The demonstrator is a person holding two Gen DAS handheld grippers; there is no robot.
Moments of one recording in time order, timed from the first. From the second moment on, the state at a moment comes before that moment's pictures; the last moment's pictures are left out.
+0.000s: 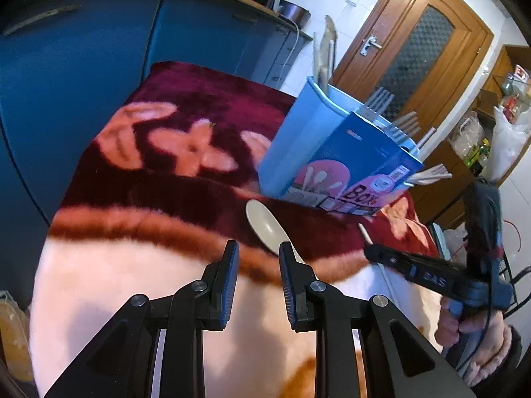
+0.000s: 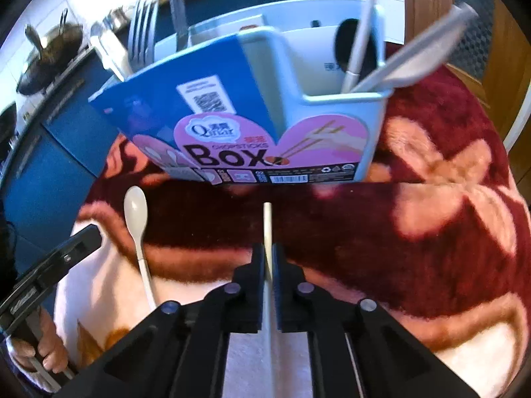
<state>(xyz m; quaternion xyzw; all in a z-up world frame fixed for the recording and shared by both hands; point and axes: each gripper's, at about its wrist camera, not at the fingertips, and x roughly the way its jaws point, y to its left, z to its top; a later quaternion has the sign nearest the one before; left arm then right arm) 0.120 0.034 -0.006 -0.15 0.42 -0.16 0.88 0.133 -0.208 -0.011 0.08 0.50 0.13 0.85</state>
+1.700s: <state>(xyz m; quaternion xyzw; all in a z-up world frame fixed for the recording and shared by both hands) 0.091 0.011 0.141 -0.08 0.14 -0.13 0.98 0.005 -0.256 0.059 0.14 0.21 0.13 0.96</state>
